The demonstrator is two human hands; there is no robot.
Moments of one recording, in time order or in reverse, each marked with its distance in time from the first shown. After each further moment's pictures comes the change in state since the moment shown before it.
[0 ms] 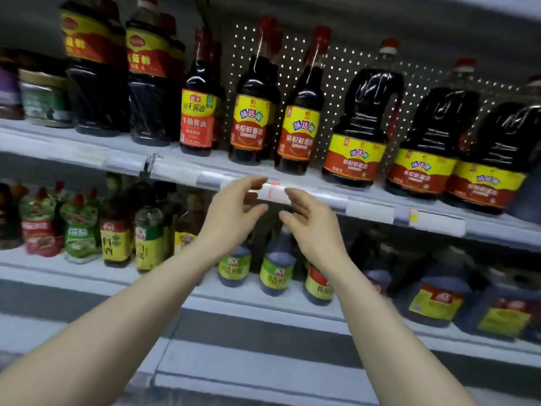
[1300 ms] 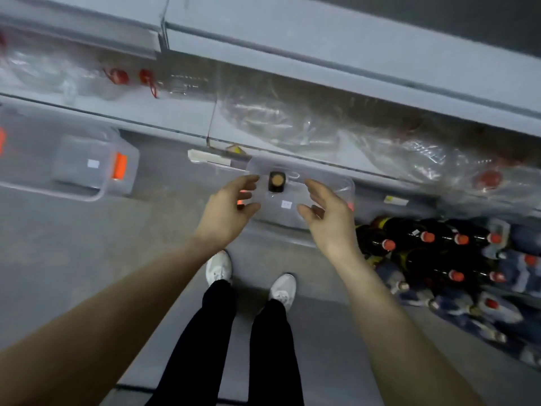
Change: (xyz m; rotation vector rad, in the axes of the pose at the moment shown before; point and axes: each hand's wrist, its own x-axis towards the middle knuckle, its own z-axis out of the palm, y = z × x) left_hand -0.537 -0.306 0.137 0.047 -0.545 -1.060; right_hand -0.433 0.353 0.224 -0.039 -0.476 0.932
